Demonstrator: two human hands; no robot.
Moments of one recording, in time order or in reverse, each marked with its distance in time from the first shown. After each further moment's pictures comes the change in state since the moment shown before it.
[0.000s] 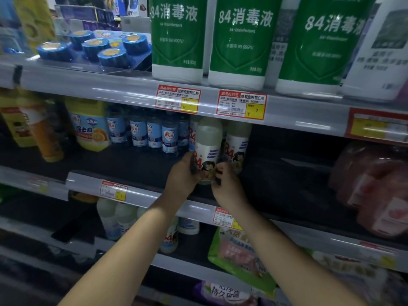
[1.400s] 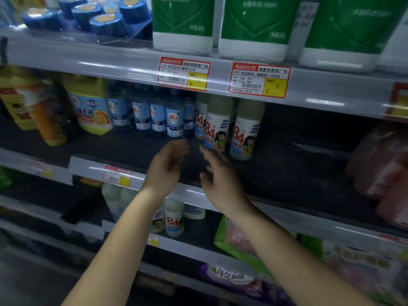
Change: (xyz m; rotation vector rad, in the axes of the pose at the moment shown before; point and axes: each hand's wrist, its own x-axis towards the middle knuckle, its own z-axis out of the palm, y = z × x) left_hand -0.034 -0.017 -0.045 -0.324 0.036 0.062; right_hand -0.025 -0.022 0.018 -0.015 -0.101 -0.270
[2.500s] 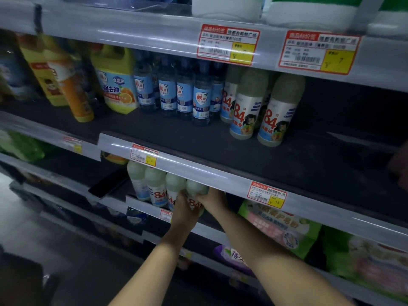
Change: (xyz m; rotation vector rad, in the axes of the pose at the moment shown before) left_hand -0.096 -0.137 0.032 0.250 0.056 -0.601; right_hand -0.005 0.073 0.133 0.030 -0.211 0.529
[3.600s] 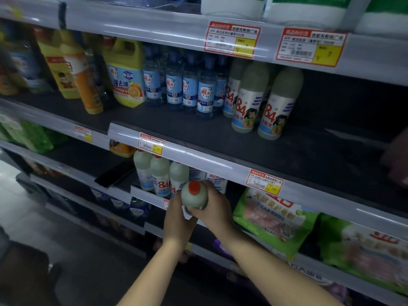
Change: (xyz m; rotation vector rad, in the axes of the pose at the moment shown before) left_hand -0.071 -0.006 -0.018 -0.086 0.168 0.163; right_hand -0.086 0.003 -0.009 -0.032 0.101 -0.307
